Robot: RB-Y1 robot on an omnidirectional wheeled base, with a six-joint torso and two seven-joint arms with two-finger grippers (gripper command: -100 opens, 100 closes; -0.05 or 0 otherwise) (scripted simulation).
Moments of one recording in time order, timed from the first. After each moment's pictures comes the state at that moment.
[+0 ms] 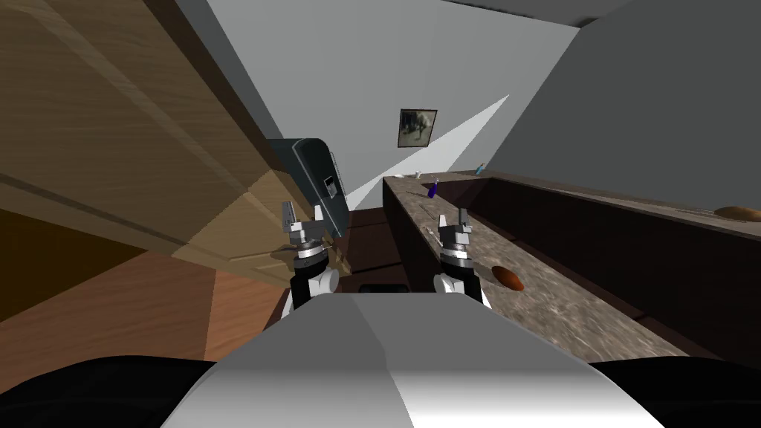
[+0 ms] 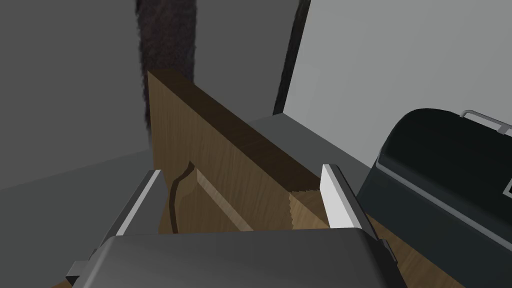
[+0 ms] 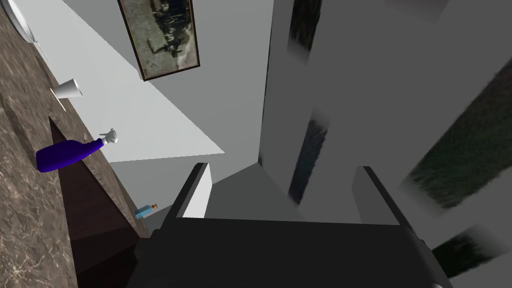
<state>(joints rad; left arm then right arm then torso) 0.48 -0.05 -0.06 -2.30 0.04 -0.60 0.11 0.53 0.00 0.05 -2.22 -0.08 -0.49 -0.04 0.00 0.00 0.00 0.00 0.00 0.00</state>
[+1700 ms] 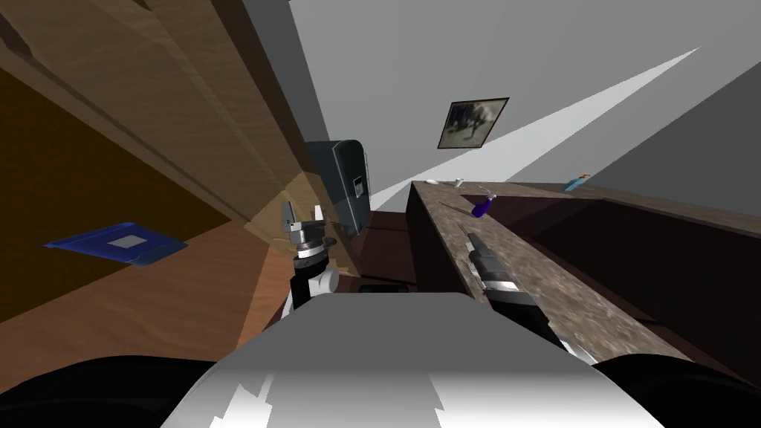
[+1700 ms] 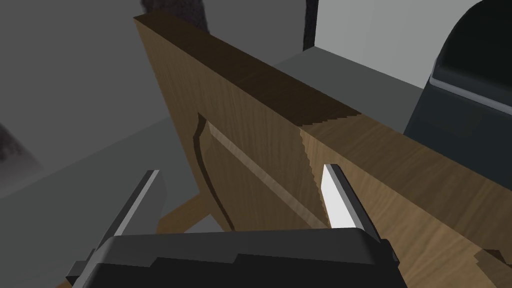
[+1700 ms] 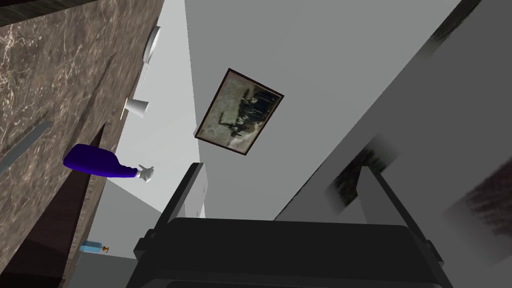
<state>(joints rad) 0.48 -0.05 -0.06 -2.30 0.04 -0.60 0.11 0.92 -0.31 -0.19 -2.29 -0.02 -0.35 0.08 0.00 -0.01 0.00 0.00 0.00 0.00</state>
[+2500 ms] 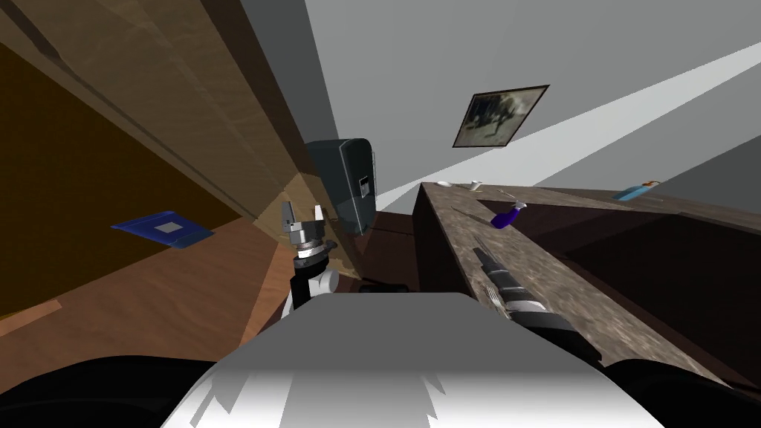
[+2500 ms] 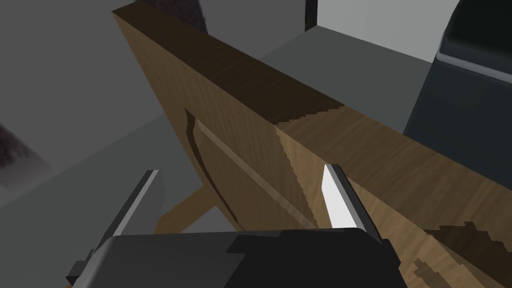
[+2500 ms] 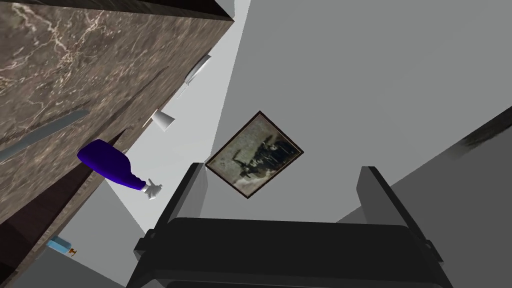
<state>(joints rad) 0.48 -0.05 -0.06 -2.30 0.04 -0.60 0.11 1.12 -0.42 -0.27 -2.31 0.00 -0.26 0.16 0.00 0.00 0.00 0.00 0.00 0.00</state>
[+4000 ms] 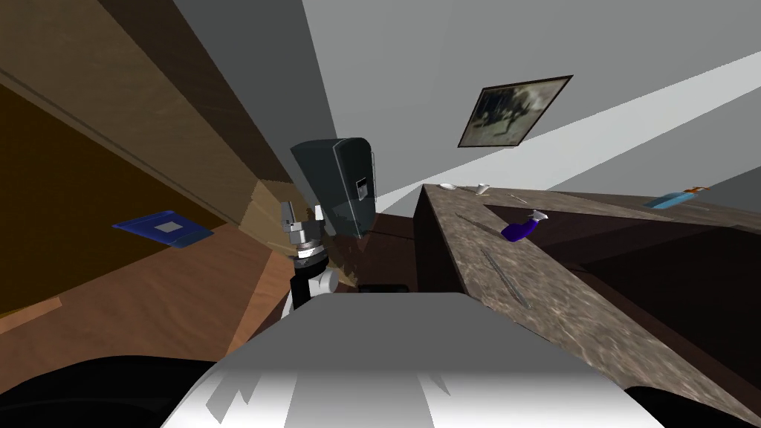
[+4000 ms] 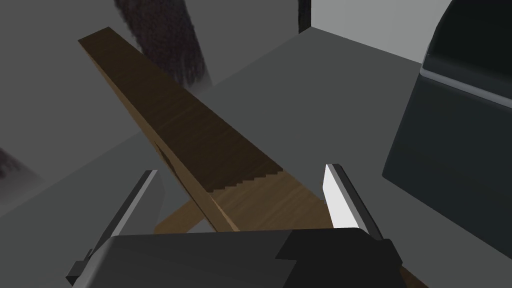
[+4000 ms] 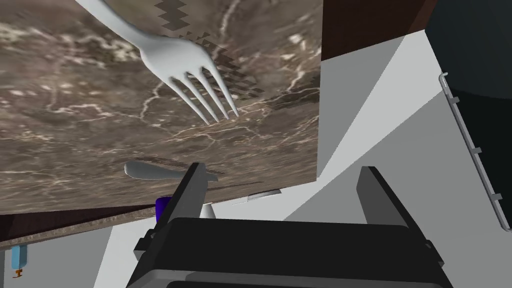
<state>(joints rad) 0.48 -0.05 -0.06 -2.30 0.04 -0.60 0.11 1.53 -0.77 -0.23 -2.21 0.01 -0.07 0.38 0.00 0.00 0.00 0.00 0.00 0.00</state>
